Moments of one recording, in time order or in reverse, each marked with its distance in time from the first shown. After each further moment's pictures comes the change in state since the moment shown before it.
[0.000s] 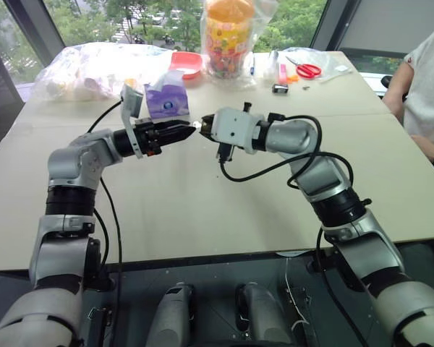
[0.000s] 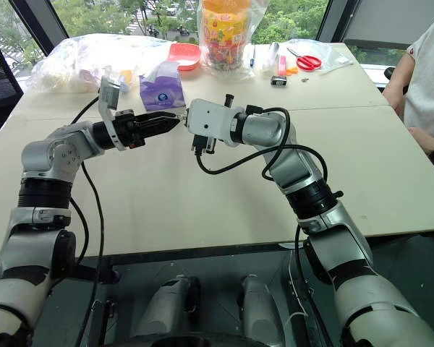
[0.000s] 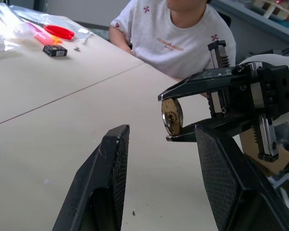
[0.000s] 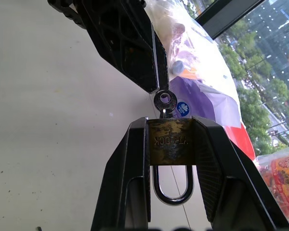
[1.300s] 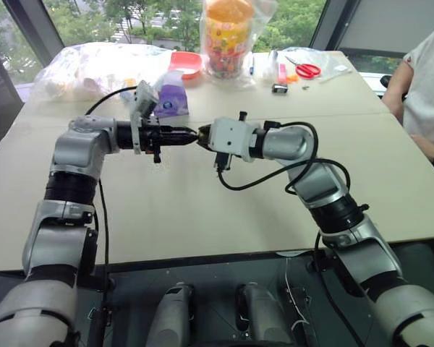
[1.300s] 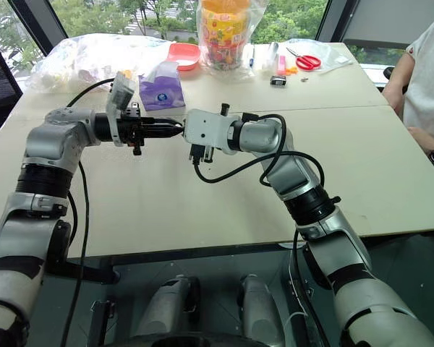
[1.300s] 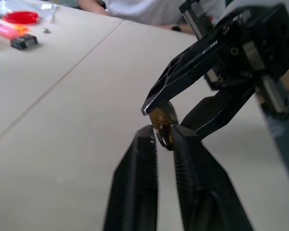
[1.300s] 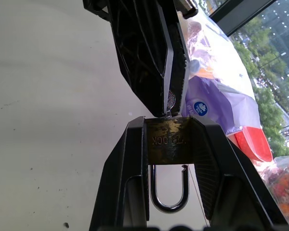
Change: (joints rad) left arm -0.093 0.058 -0.112 0.080 0.132 -0.037 -0.241; right arm 0.037 0.013 0.013 -0.065 -0.009 0.044 0.047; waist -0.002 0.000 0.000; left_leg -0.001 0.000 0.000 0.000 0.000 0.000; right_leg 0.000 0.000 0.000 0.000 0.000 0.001
